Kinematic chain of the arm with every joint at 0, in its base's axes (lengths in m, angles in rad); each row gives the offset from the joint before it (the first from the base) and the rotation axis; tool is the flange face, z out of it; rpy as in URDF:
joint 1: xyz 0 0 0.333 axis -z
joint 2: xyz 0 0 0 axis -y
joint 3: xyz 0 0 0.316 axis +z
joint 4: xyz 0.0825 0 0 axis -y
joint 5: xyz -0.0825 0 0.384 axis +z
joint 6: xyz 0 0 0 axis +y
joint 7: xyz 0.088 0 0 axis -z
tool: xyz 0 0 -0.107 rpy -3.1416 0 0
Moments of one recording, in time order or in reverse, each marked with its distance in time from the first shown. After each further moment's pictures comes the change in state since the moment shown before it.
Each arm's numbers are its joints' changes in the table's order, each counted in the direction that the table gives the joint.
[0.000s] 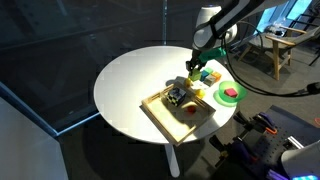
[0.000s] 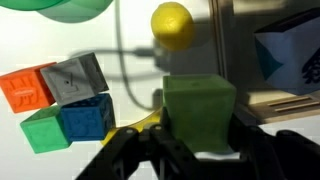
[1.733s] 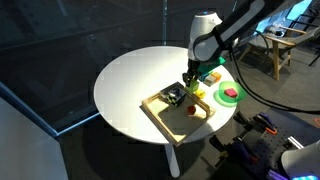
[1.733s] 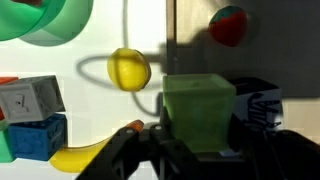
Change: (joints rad) arm -0.070 0.097 0.070 -0.161 -0.079 -0.029 0.017
